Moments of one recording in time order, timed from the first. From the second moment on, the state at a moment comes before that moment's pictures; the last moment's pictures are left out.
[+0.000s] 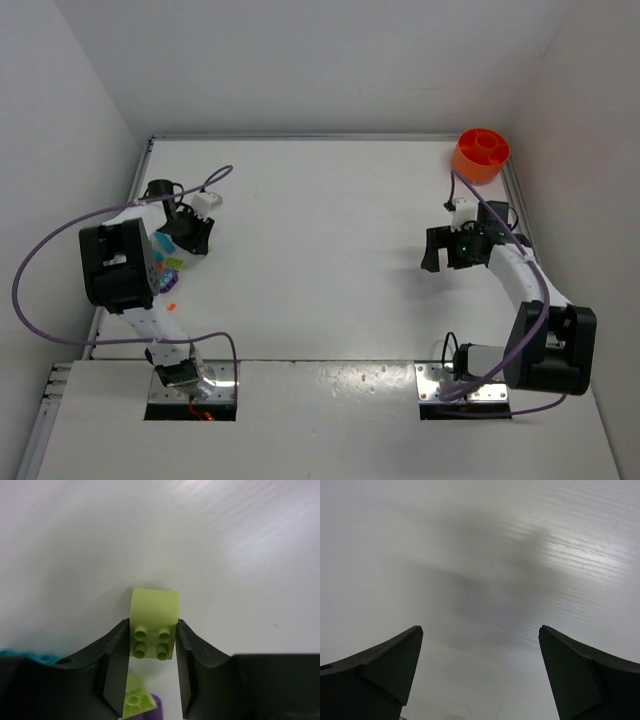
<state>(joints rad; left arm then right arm) 0.24 1.82 1.13 -0.56 0.34 0.75 -0.14 1.31 0.70 -0.46 -0.34 -0.24</state>
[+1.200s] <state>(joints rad) -0.49 1.33 1.17 -0.37 0.59 0.23 0.25 1.61 1.31 -0.30 -0.98 0.55</state>
